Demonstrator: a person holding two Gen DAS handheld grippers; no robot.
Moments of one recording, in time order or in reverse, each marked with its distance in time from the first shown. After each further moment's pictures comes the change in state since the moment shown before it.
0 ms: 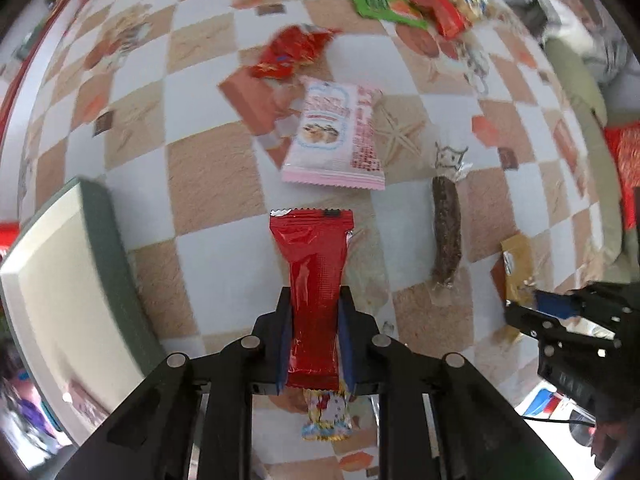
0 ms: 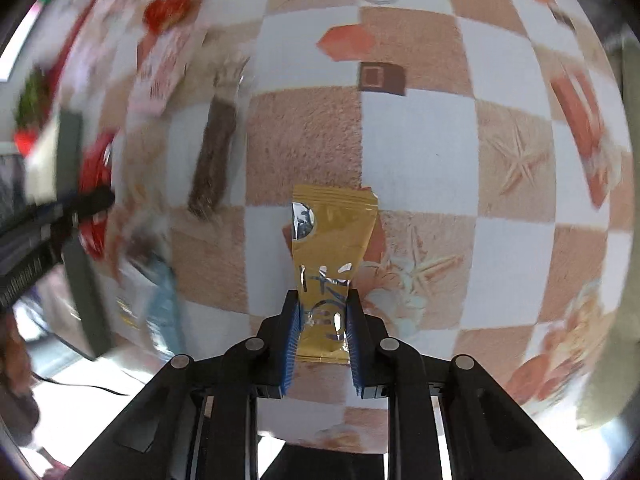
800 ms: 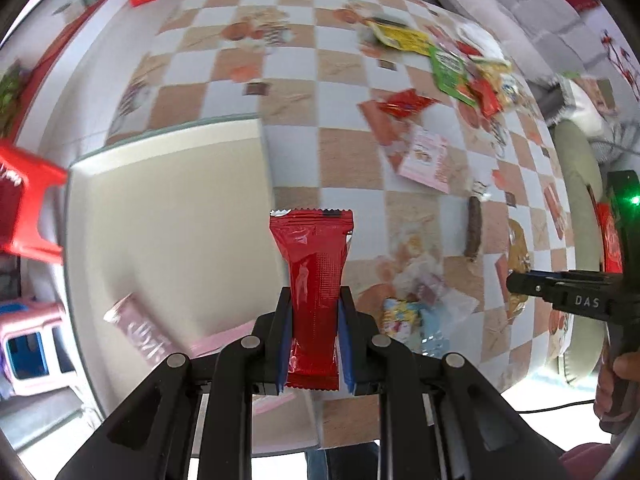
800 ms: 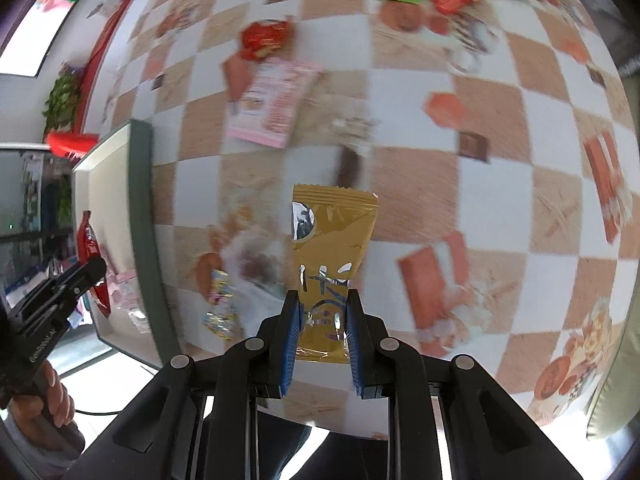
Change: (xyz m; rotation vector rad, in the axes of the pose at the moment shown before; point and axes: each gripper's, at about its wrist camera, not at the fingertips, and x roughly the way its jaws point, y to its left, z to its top) left arm -0.058 0.109 -0.074 -0.222 -0.133 -0.039; right arm -0.044 0.055 -0.003 -0.087 -0.040 0.060
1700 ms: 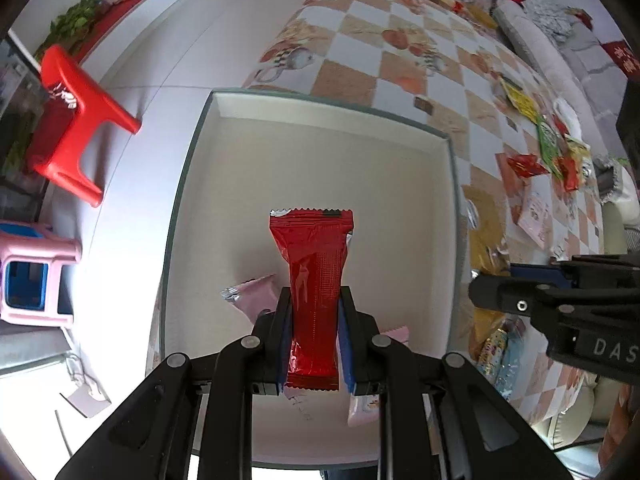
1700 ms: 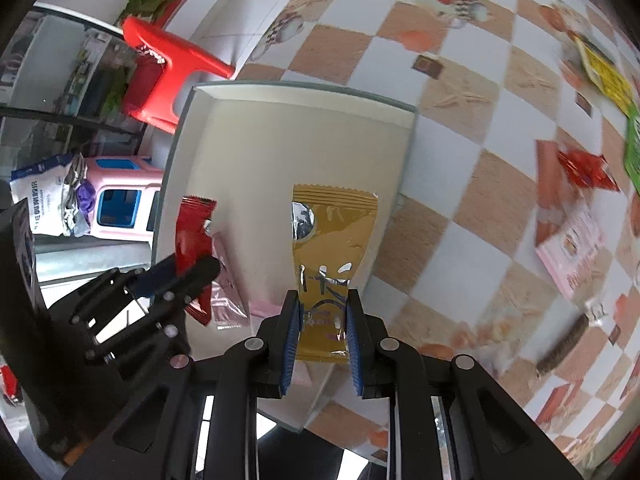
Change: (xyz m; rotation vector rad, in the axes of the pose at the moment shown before) left arm -0.002 0.122 -0.019 -0.260 -0.035 0.073; right arm 0.062 0.229 0.054 -0.403 0.090 0.015
